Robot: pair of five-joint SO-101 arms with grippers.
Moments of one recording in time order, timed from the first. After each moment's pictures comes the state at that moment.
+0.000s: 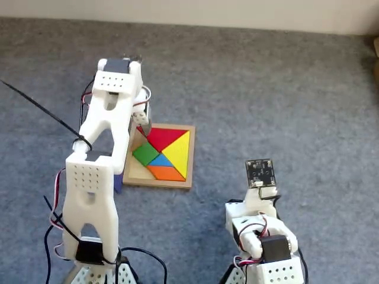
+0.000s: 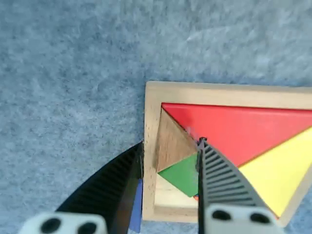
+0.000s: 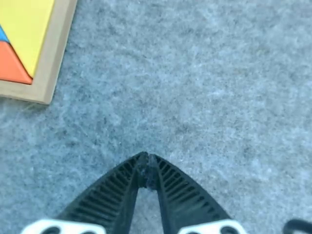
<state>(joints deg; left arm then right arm) -0.5 45.8 -42.7 99.4 12.5 -15.6 -103.9 96.0 70.5 -1.1</state>
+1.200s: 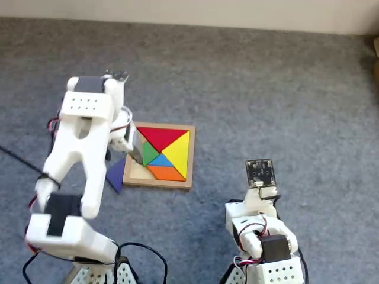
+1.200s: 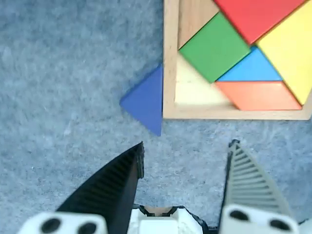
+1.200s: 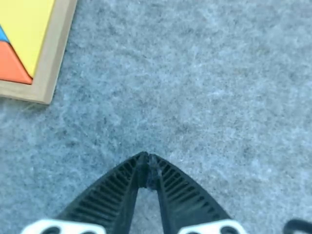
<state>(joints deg) -4.4 2.7 5.8 97.0 6.3 -15.6 -103.9 96.0 70.5 -1.1</state>
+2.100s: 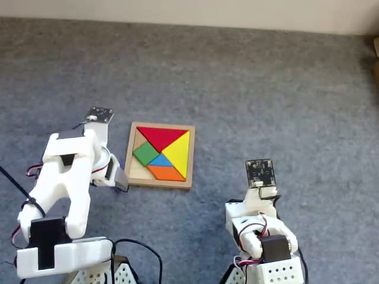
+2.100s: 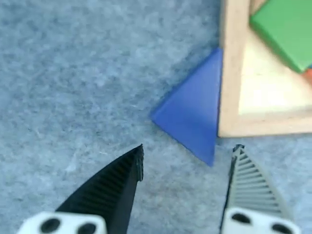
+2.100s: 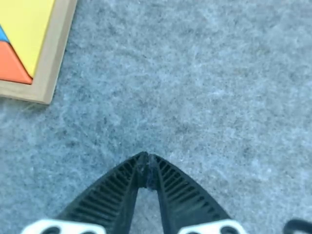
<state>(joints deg) -15.1 -7.3 42.9 64.9 -9.9 -15.6 -103.9 96.0 70.5 -1.1</state>
